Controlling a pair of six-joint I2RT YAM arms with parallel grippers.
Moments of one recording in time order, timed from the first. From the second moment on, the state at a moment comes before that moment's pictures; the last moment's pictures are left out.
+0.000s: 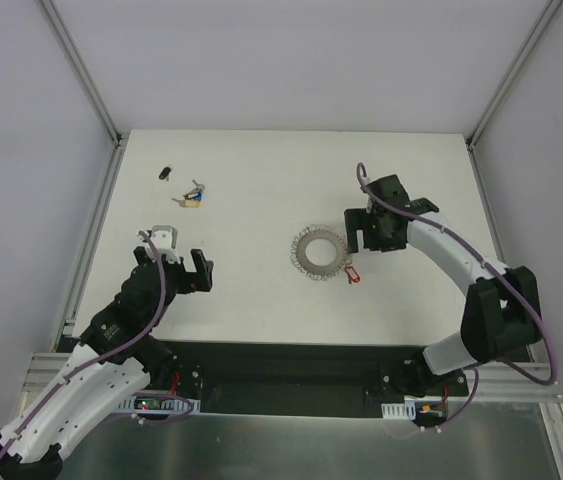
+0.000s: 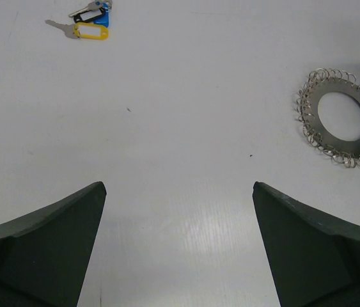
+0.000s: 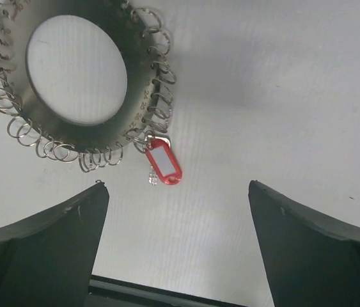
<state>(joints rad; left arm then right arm) -0.62 0.40 0.50 -0.50 -0.37 -0.33 0.39 1.55 1.11 -0.73 -0.03 0.22</state>
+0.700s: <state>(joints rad) -0.62 0.13 0.52 -0.57 -0.55 -0.30 0.34 0.82 0.98 -0.72 0.52 0.36</state>
